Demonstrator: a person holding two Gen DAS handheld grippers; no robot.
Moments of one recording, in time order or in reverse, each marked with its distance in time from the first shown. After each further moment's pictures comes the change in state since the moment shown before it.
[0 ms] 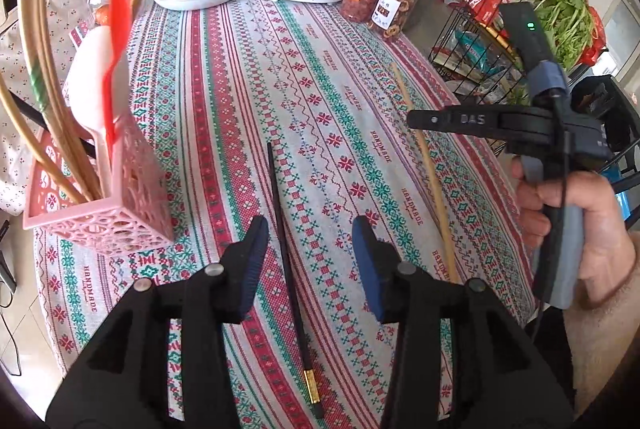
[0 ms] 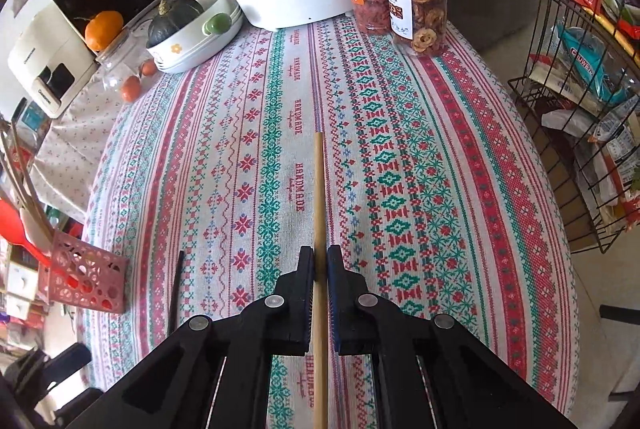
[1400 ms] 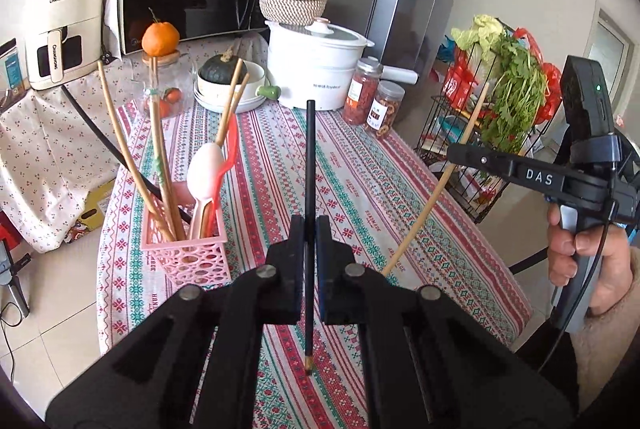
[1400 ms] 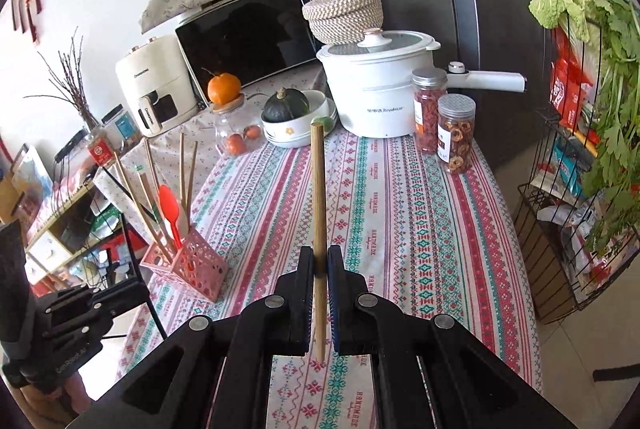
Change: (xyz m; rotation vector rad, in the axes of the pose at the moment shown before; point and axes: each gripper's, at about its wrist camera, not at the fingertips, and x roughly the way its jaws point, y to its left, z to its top) left arm -0.130 0.014 -0.030 0.005 -0.388 0.008; right arm -0.140 0.054 -0.045 -0.210 -0.355 0.135
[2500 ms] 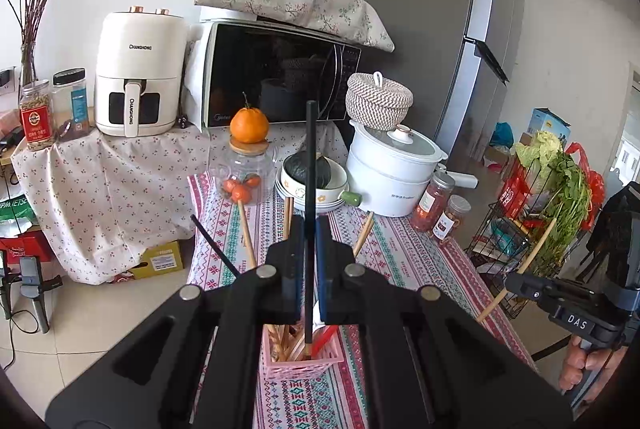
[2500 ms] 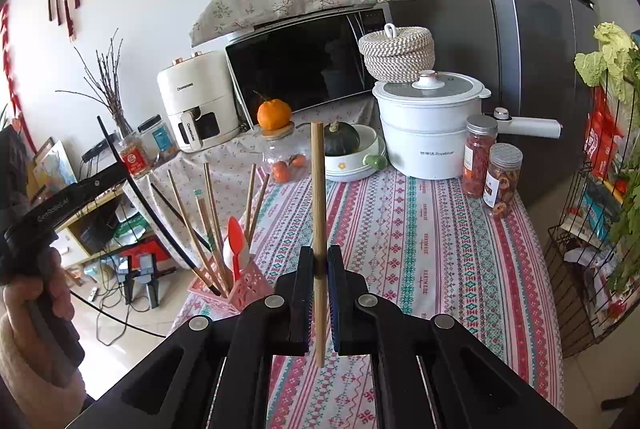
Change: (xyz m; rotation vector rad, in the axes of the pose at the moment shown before) left arm -0.019 0.083 0.062 -0.123 -0.237 0.158; right arm -0.003 0.051 0.014 -0.067 -0.085 0.072
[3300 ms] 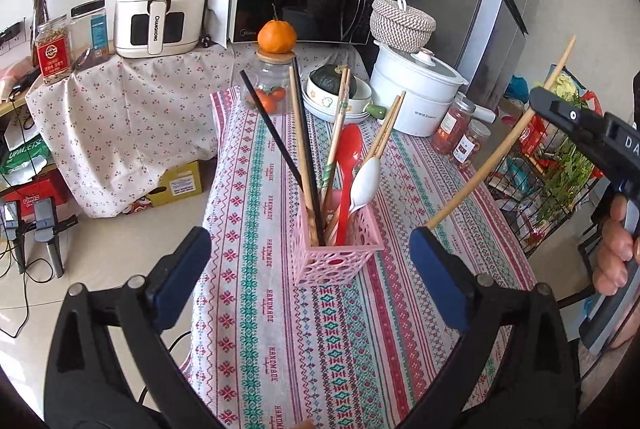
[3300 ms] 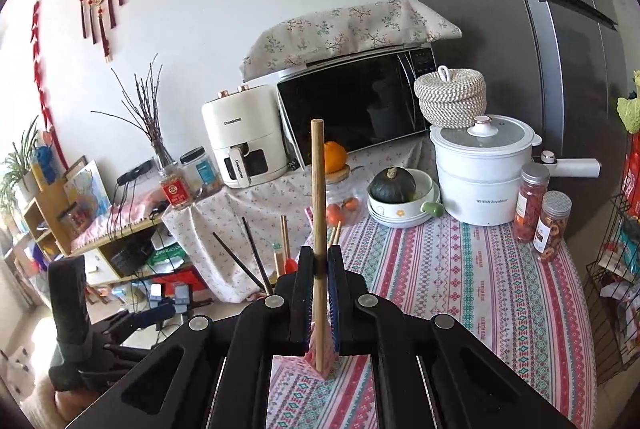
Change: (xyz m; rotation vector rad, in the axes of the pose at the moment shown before) left arm -0.015 0.028 -0.060 -0.017 0.241 0.054; right arm 0.003 0.068 0.038 -0.033 -0.133 0.129
